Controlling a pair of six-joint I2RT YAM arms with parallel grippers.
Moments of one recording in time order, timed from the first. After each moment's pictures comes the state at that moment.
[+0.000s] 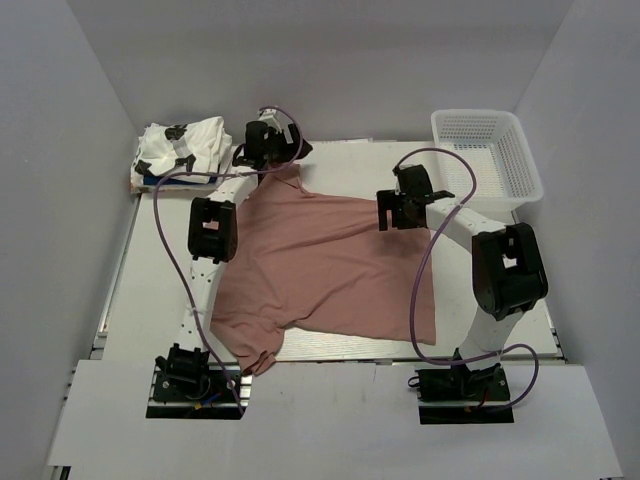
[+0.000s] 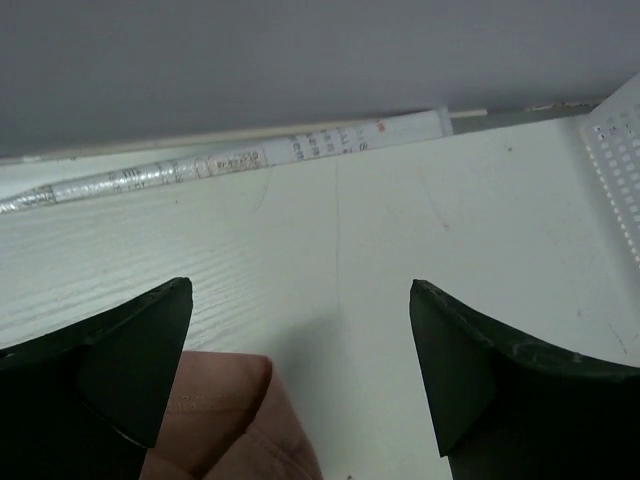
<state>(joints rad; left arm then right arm) -0.21 2.74 2.34 0.08 0.37 -0.42 0.35 1.79 1.20 -0.35 0.08 0.15</state>
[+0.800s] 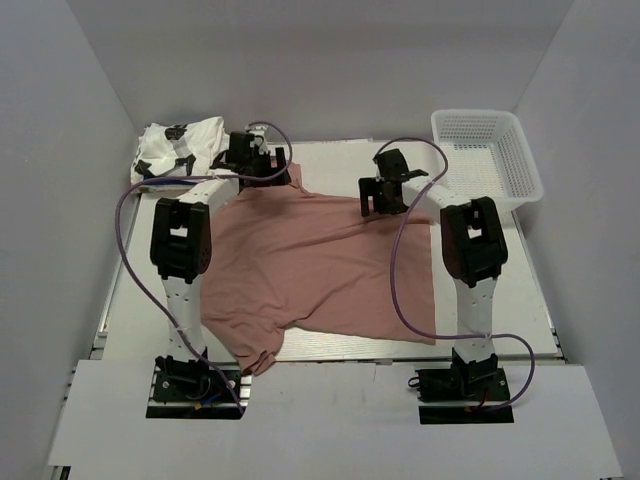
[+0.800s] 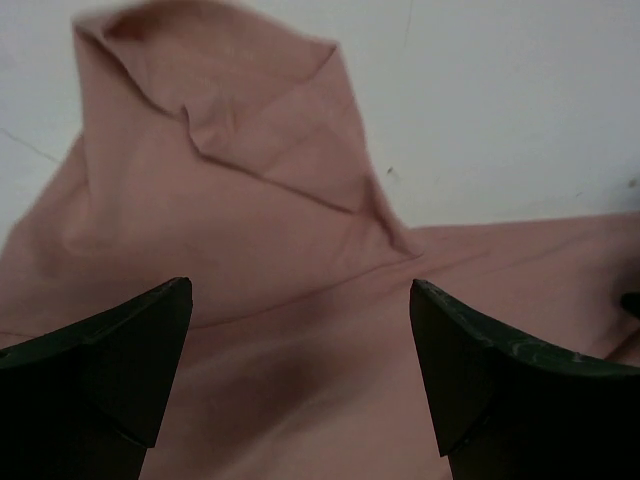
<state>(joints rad) -0.21 2.13 1.67 -0.18 0.21 -0.21 0.37 2.13 1.58 -0.45 0.04 0.17</state>
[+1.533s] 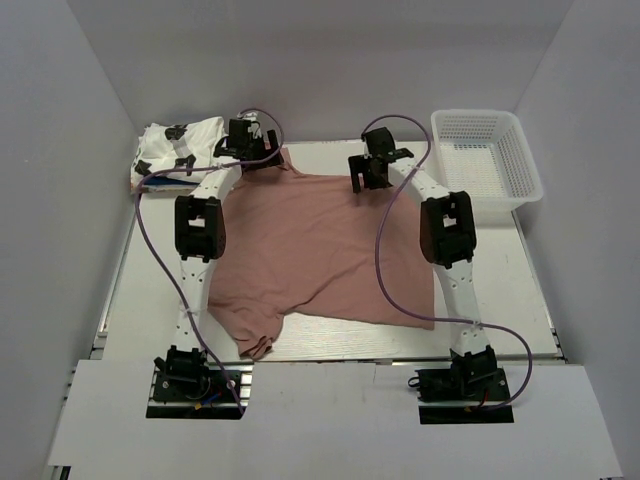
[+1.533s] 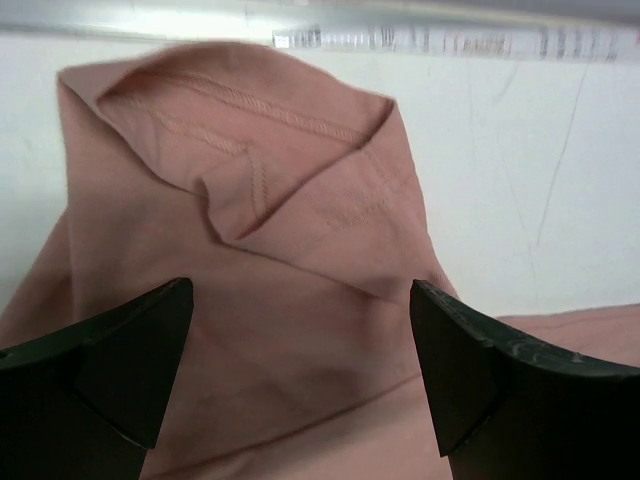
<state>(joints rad) -0.15 2.62 2.31 -0.36 0.16 -0.28 0.36 2.47 2.13 -0.59 0.07 0.08</state>
